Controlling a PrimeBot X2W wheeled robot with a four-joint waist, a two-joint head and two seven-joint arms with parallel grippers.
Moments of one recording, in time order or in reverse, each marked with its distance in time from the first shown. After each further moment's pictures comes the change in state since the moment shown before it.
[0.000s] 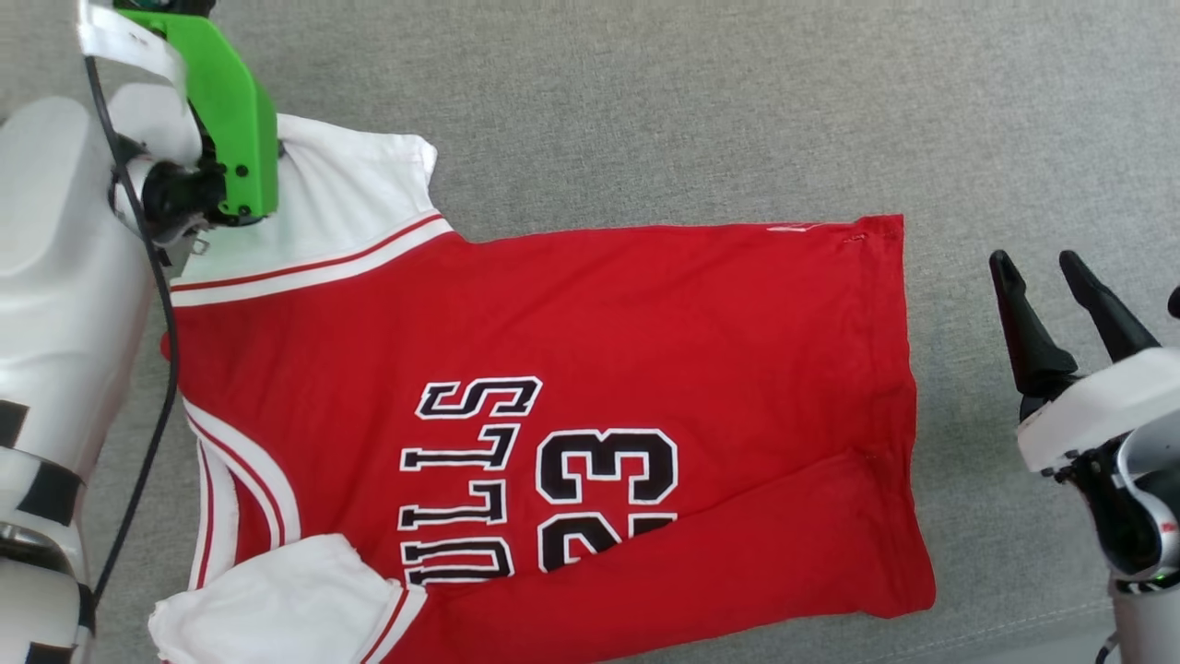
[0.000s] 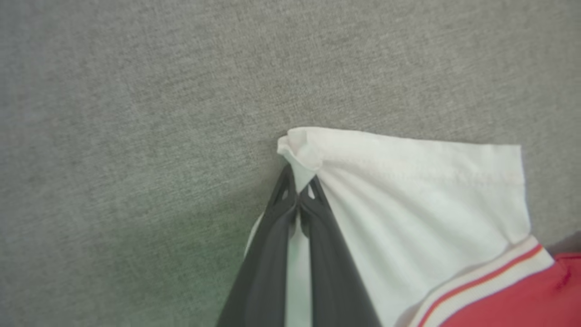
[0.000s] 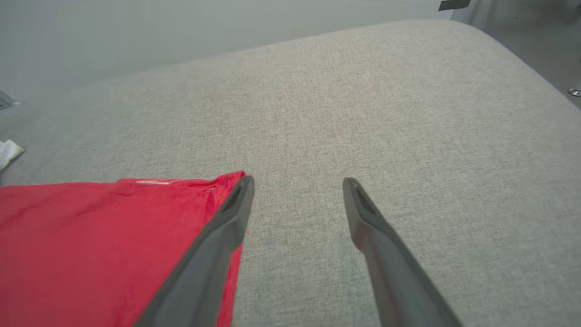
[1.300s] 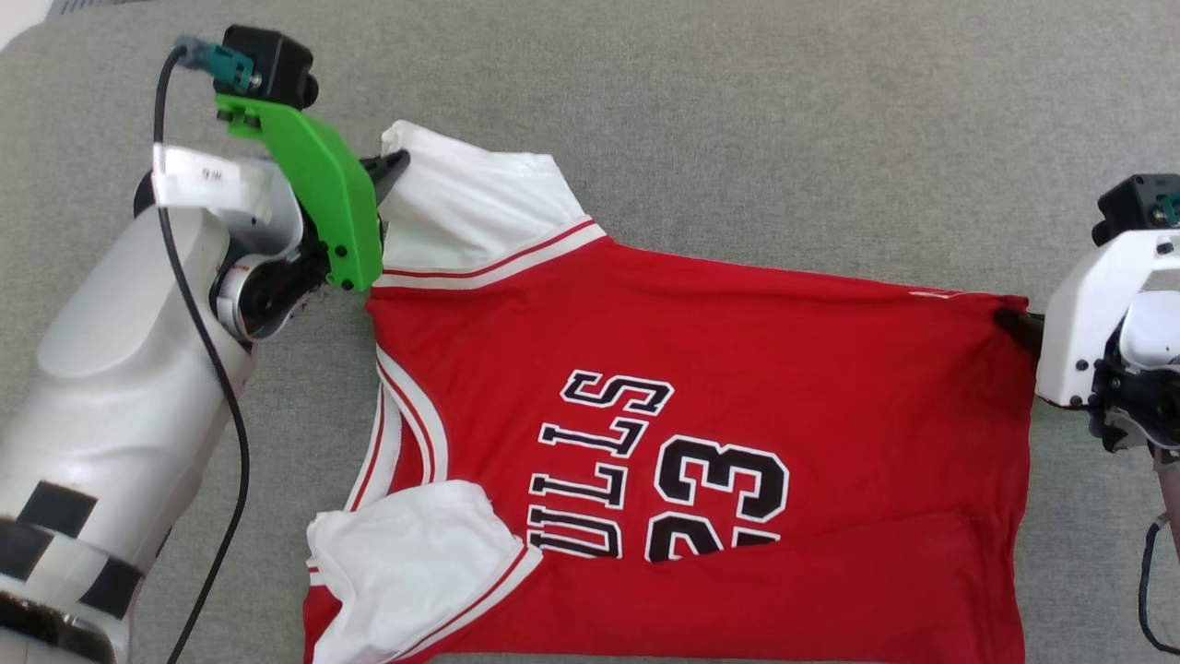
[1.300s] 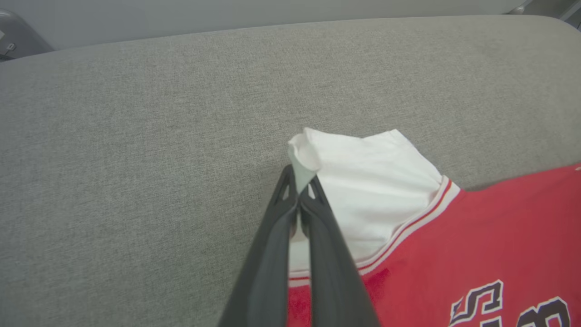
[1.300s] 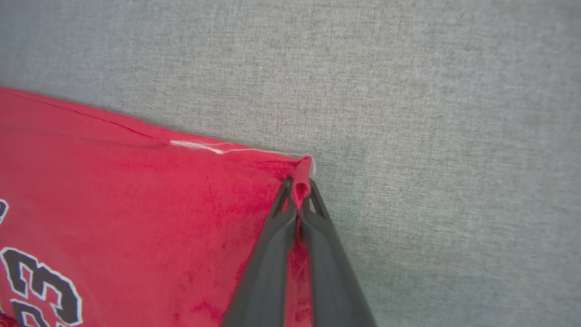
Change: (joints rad) left arm 0.176 -0.020 -0.030 -0.235 -0.115 -0.012 -0.333; right arm -0.319 -0.193 0.144 0.395 0.145 0.000 0.632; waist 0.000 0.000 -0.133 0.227
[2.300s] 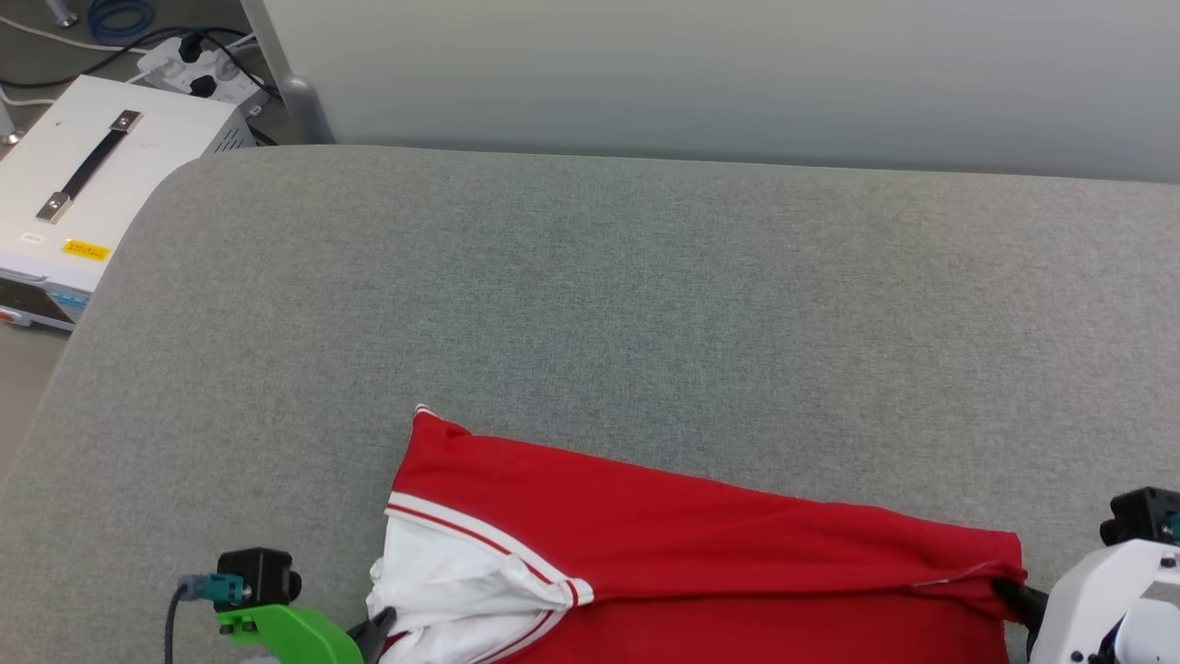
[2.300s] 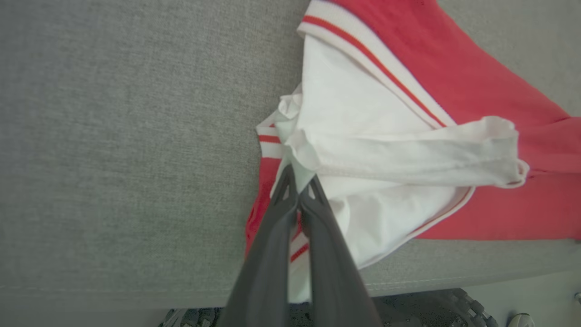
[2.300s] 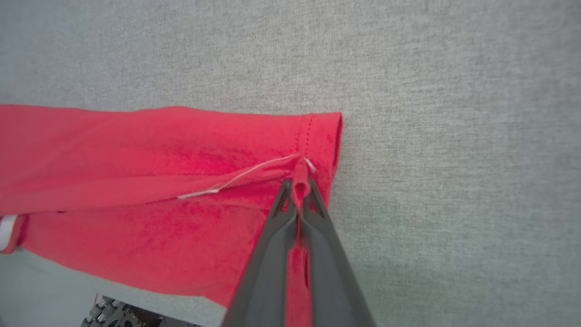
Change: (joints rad) left arm 0.925 0.186 0.049 -0.515 -0.179 0.304 -0.245; right arm 0.599 0.169 -0.227 -0.264 -0.037 0.001 -0.122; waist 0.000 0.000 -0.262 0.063
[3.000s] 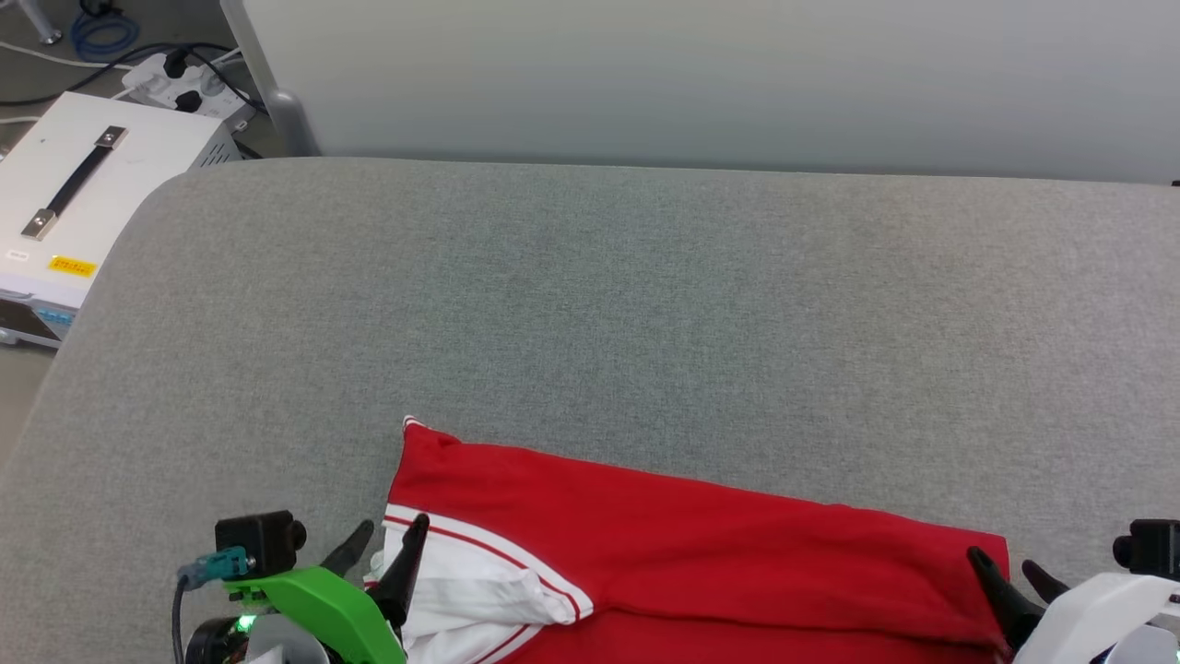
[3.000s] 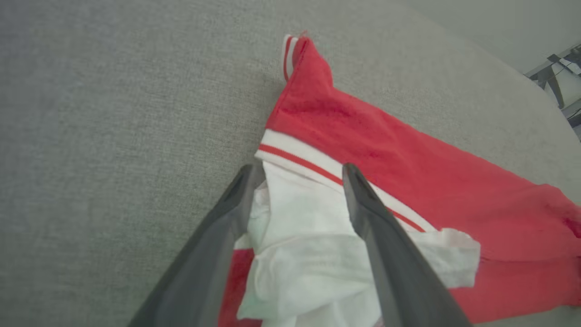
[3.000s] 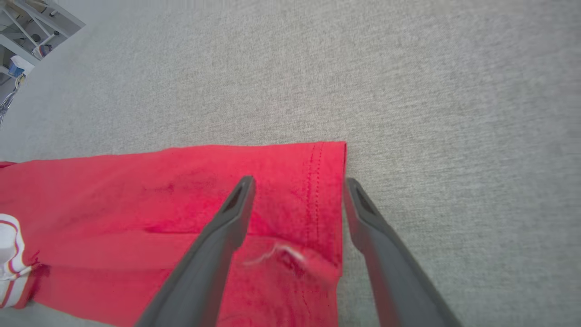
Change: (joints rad) left arm -0.063 -0.107 0.016 0.108 0.079 -0.079 -0.243; right arm 0.055 0.061 0.014 0.025 0.007 0.000 -0.312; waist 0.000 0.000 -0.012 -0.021
